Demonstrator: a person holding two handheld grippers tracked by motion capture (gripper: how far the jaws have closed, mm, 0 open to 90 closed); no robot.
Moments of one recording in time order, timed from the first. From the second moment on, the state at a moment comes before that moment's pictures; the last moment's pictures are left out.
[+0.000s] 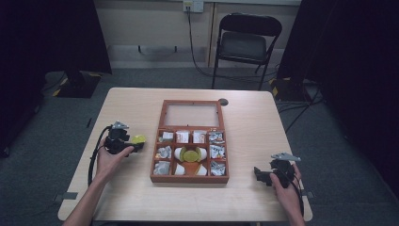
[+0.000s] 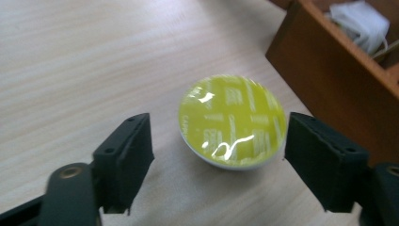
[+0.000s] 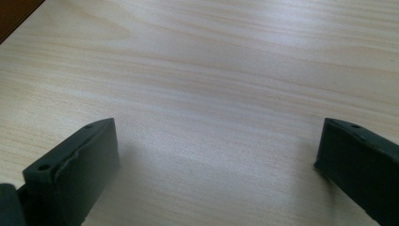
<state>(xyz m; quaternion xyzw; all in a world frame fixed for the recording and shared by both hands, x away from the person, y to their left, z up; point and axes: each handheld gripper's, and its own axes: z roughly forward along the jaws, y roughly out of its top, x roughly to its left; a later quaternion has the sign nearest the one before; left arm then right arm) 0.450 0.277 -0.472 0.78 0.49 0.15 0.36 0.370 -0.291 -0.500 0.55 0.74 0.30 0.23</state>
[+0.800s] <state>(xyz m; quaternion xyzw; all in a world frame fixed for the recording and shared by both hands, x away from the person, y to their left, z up) 0.419 0.299 -0.437 0.76 0.47 0.16 0.42 0.371 -0.291 -0.500 0.55 0.75 0.30 0.23</state>
